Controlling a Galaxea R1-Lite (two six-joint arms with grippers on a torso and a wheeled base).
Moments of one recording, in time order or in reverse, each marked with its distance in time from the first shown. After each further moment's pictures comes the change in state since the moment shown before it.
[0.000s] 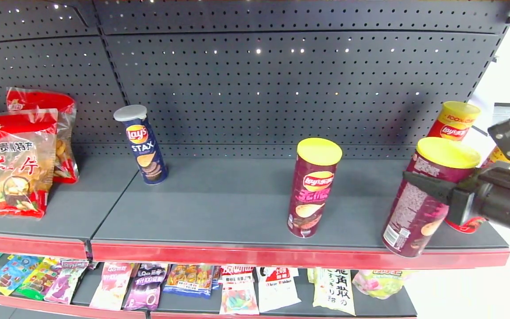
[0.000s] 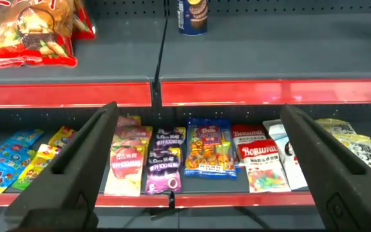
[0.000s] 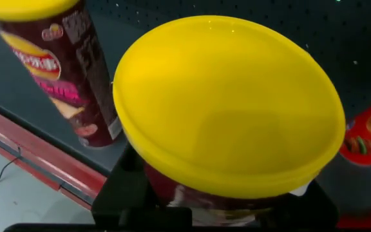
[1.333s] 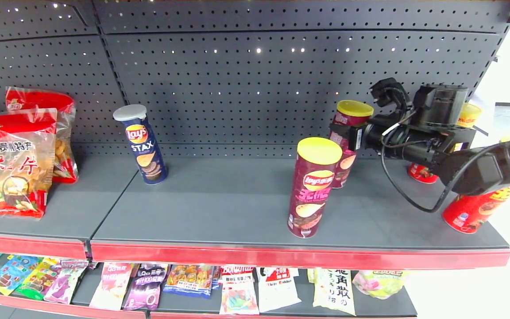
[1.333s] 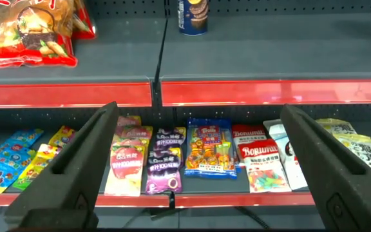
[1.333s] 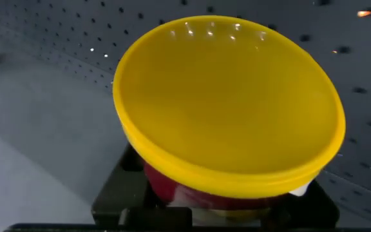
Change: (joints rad) left arm 0.000 0.000 0.000 0.000 0.000 0.000; right arm 0.015 0.635 -0.608 -0.107 0.057 0.047
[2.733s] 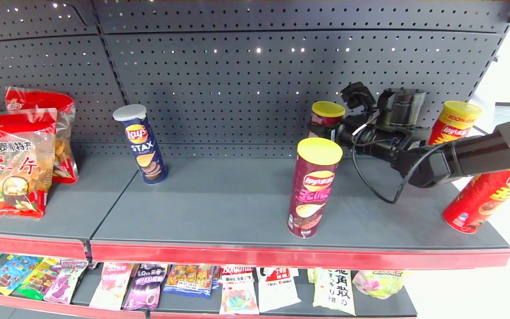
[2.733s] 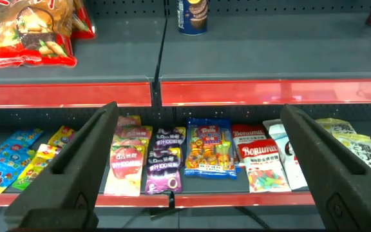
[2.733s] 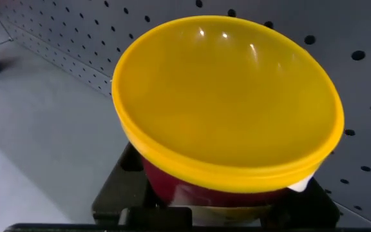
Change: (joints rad) left arm 0.000 0.000 0.000 0.000 0.000 0.000; right arm 0.053 0.155 -0.174 0.006 0.034 -0.007
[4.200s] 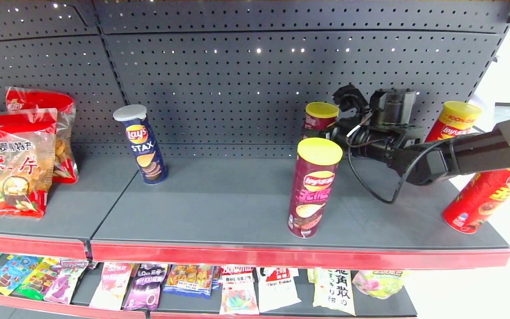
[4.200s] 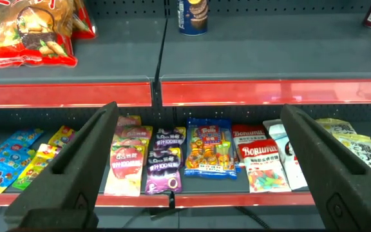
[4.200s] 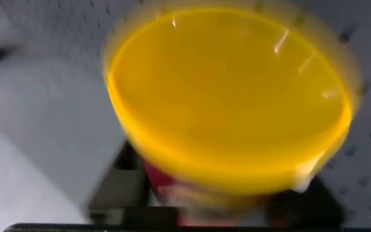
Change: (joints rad) left arm 0.000 0.000 0.000 0.000 0.000 0.000; right arm 0.025 0.005 -0.030 0.108 -0.027 -0.027
